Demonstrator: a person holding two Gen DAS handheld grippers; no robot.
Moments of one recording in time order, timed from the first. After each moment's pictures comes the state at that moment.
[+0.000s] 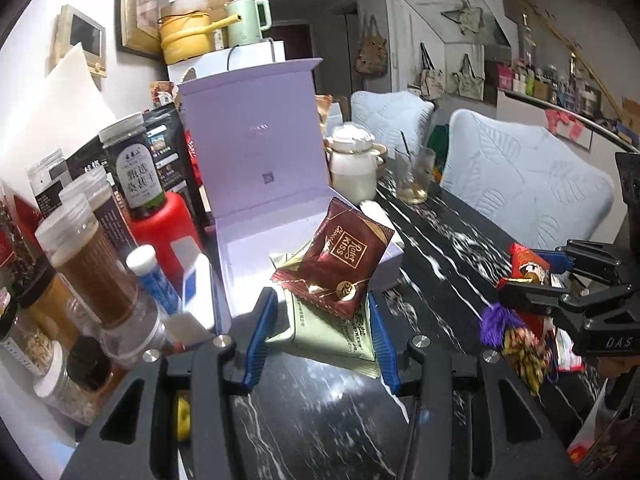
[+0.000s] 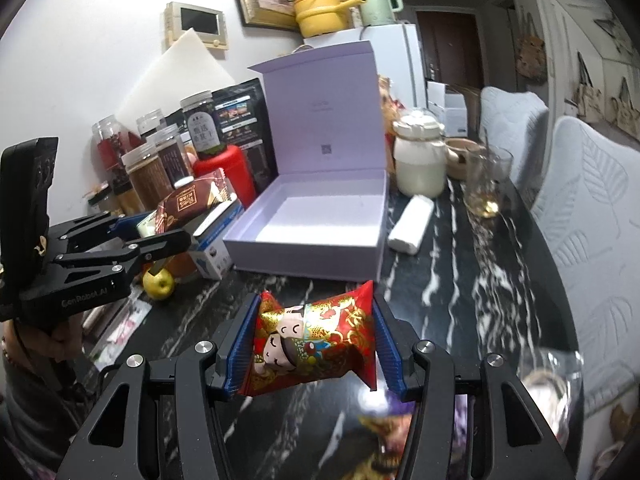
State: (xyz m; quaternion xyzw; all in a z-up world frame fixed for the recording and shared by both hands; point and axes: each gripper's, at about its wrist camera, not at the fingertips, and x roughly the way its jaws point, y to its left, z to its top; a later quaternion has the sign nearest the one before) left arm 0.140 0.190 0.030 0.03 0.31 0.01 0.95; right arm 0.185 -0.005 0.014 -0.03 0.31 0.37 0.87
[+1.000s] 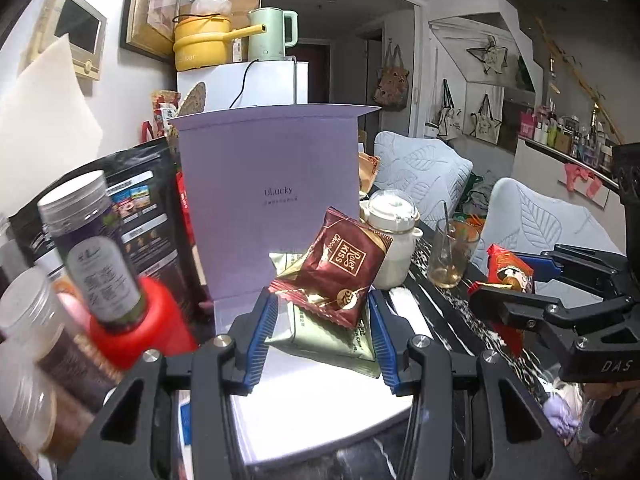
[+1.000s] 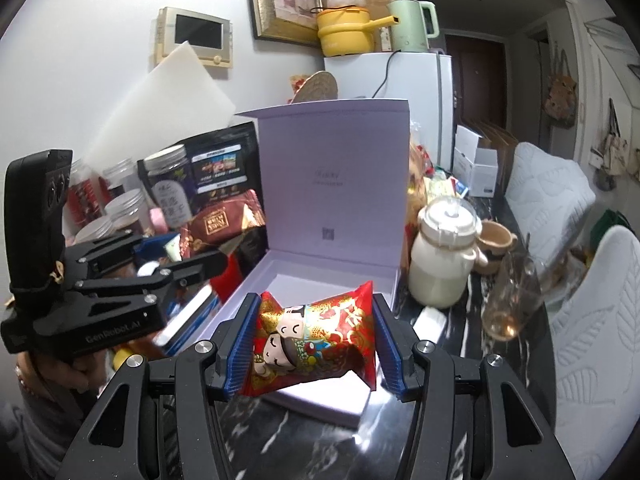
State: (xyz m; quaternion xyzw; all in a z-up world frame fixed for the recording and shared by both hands) left arm 0.270 0.236 0.061 -0.02 0.26 0.02 0.96; right arm 0.312 0.074 0.078 -0.06 0.28 0.39 0.87
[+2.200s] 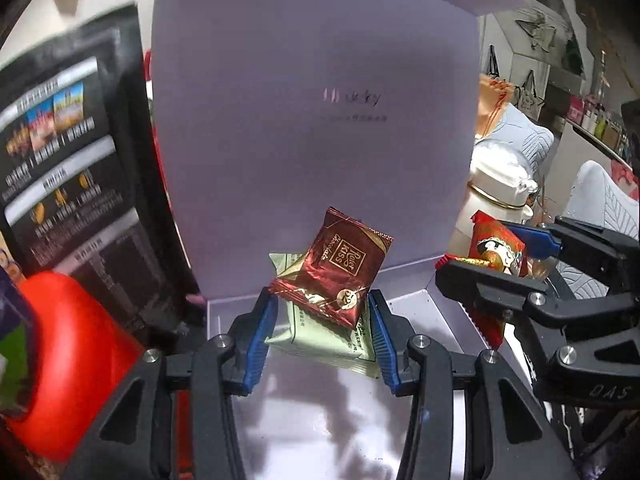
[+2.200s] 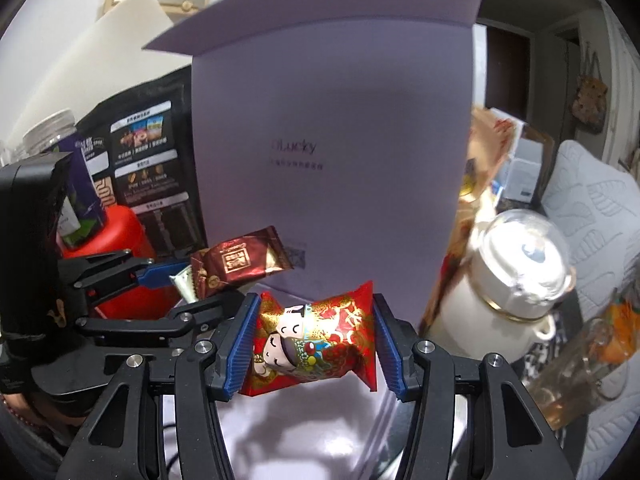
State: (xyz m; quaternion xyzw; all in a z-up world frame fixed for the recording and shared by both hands) left arm 0.390 0.290 -0.023 -0.06 0.35 0.06 0.93; right arm 0.443 0.172 0.012 -0.11 0.30 0.41 0.85
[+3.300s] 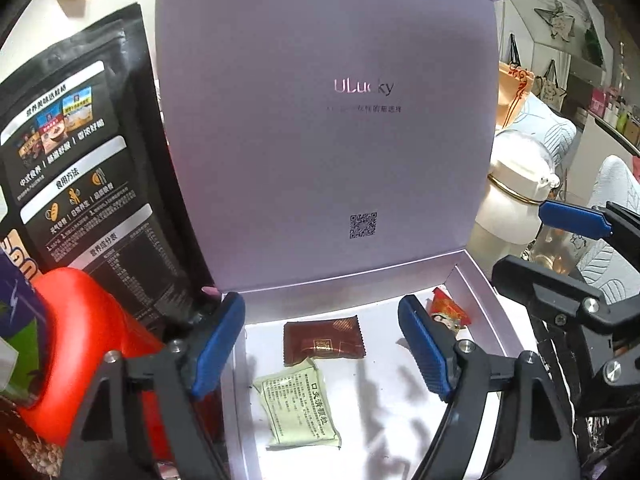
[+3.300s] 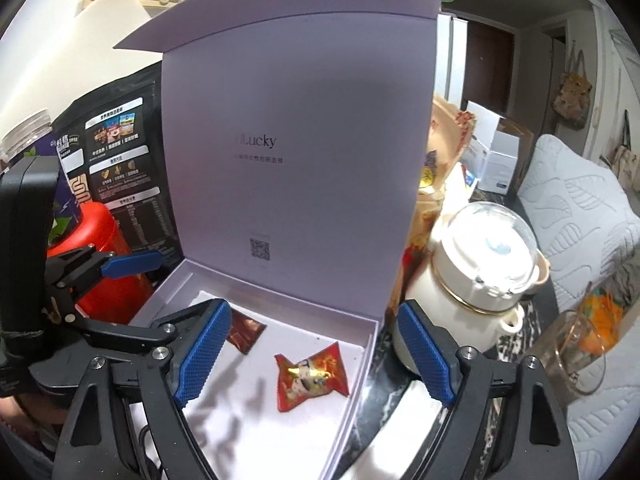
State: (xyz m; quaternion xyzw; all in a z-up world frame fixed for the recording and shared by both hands) left arm 0.401 0.264 -0.028 -0.04 0.37 0.11 0.92; right arm 0.448 0.157 0.018 -0.12 0.31 0.36 0.87
